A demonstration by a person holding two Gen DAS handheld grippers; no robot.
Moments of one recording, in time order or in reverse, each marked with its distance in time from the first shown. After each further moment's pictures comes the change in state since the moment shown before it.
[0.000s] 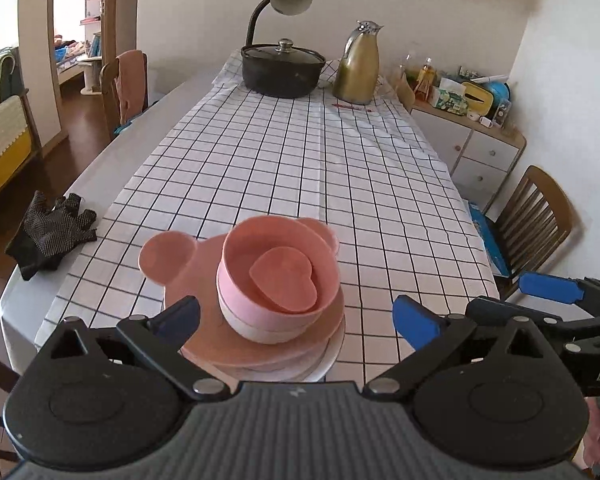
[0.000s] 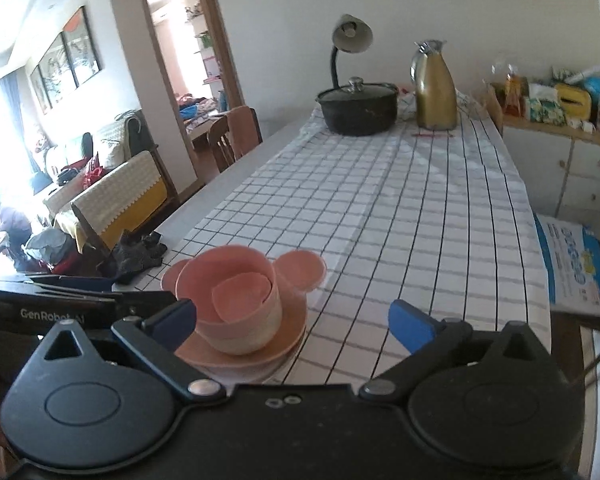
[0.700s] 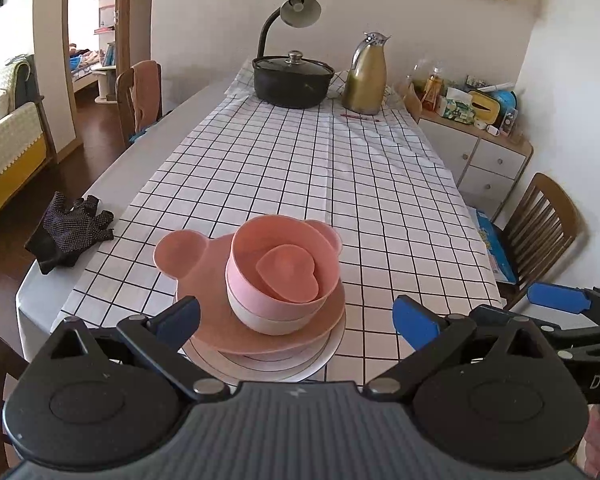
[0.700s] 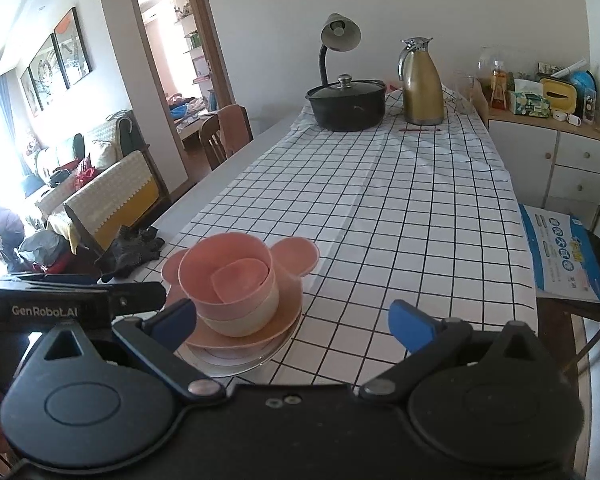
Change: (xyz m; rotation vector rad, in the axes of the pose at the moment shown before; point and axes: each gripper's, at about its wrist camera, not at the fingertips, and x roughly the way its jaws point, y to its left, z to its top) left arm -0.023 -0.009 -0.012 -0.010 -0.042 0.038; right arm -0.019 0.005 -0.011 -0.003 -0.004 -0.032
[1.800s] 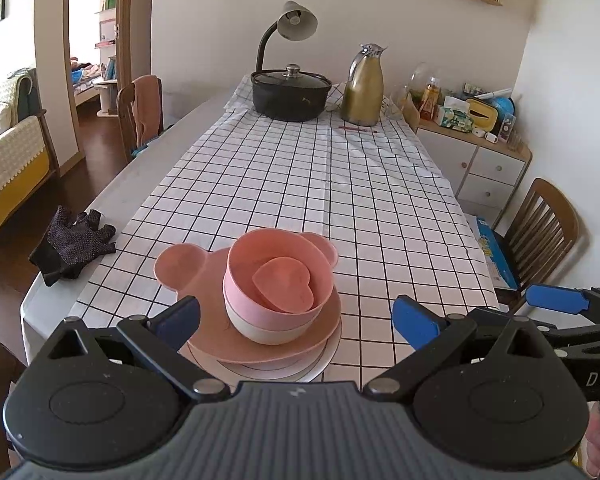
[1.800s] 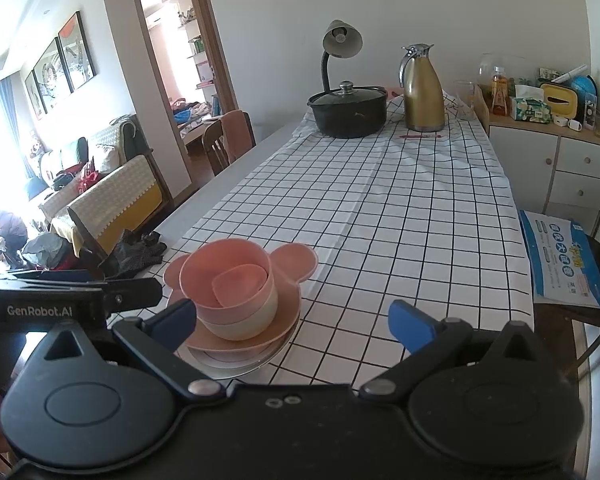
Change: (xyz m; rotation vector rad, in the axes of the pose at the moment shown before) left arm -0.009 -0.011 0.000 0.019 -0.035 0.012; right arm -0.005 -0.006 0.003 -0.002 -0.009 0.011
